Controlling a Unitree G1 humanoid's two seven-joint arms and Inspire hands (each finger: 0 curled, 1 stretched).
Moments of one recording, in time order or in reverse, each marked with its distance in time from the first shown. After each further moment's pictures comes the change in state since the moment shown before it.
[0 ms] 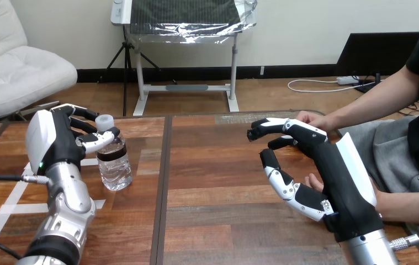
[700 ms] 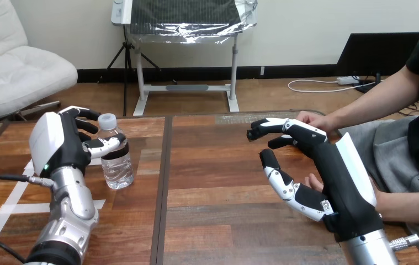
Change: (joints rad) left arm 0.029 0.002 -0.062 -0.043 0.078 0.060 0.021; right arm 0.000 -0.001 0.000 0.000 -0.001 -0.002 0.000
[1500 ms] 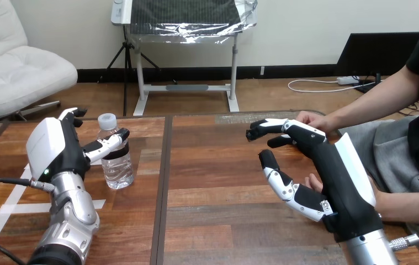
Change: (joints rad) left arm 0.011 -0.001 -0.023 0.000 0.015 0.047 0.034; right arm 0.000 0.000 0.000 0.000 0.000 0.001 0.005
